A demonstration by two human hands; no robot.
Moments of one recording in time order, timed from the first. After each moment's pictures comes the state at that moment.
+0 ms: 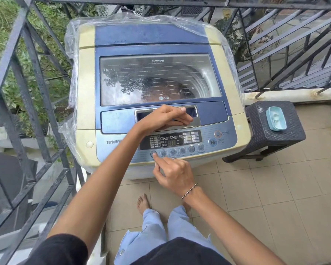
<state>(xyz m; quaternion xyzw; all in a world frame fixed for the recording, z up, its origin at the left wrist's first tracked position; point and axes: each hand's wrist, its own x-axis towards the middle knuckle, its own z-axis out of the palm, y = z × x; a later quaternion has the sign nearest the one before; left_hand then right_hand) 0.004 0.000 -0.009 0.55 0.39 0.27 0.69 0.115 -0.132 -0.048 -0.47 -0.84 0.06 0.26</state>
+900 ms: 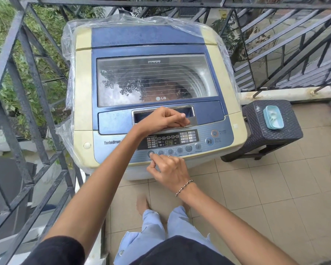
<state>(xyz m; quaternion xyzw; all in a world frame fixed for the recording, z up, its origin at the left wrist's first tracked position) 0.010 -0.004 -0.012 0.58 0.41 0.27 0.66 0.107 -0.127 -0.045 -0.50 -0.83 0.08 0.23</state>
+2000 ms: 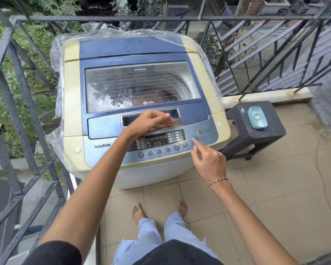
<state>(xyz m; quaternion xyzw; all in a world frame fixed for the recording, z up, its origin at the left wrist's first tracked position) 0.011 -0.010 -0.013 0.58 0.41 0.29 0.64 0.228 -0.119 -0.038 -0.66 -0.71 -0.03 0.25</state>
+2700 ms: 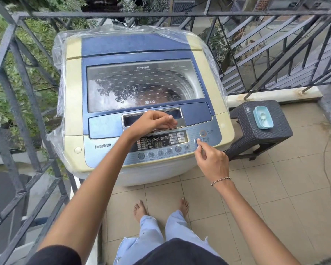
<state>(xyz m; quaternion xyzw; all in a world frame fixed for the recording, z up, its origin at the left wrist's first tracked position) 0.014 -0.008 -0.016 0.57 0.41 0.29 0.65 0.237 -0.106 -0.048 -0.67 -0.70 0.01 0.25</state>
